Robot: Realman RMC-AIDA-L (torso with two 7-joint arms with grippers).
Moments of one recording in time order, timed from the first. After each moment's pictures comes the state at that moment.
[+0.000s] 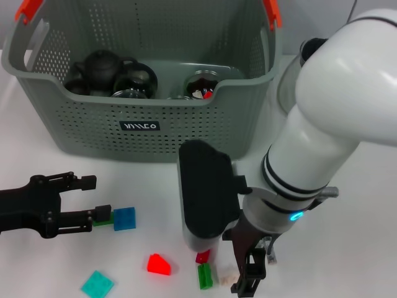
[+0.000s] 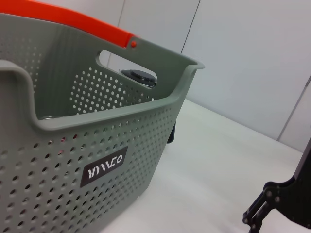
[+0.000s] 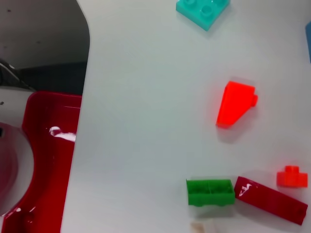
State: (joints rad) left arm -0.36 -2.04 -2.72 -0.76 -0.94 1.81 -1.35; right arm 0.89 2.11 -2.06 -1.18 -2.37 -1.46 2.37
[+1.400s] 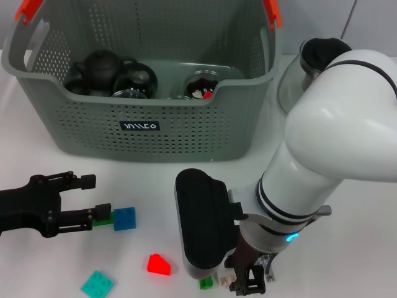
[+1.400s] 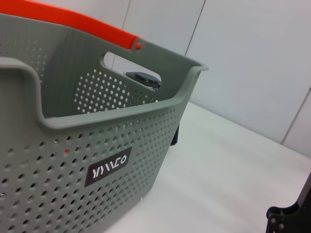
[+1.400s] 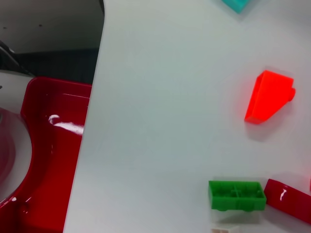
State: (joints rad) left arm -0.36 -2.05 -2.73 -0.74 -0.94 1.80 -1.34; right arm 0.88 2.12 -2.17 -1.15 -2.36 -1.37 2.37
